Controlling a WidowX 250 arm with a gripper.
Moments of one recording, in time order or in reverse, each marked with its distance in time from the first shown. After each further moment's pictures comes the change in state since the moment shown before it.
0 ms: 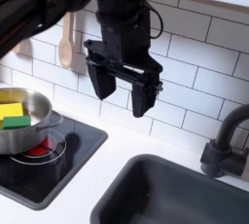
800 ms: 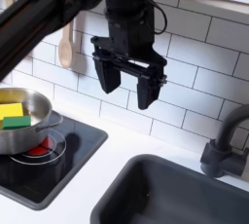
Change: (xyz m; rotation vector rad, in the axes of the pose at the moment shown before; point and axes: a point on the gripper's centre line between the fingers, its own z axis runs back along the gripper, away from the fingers) arm 0.018 0.007 -0.007 -0.001 0.005 0.011
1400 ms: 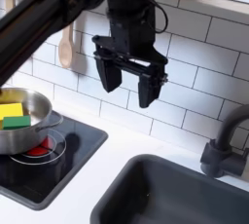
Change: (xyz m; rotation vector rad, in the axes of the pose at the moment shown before) arm 0.004 0.001 -0.001 0.000 0.002 0.005
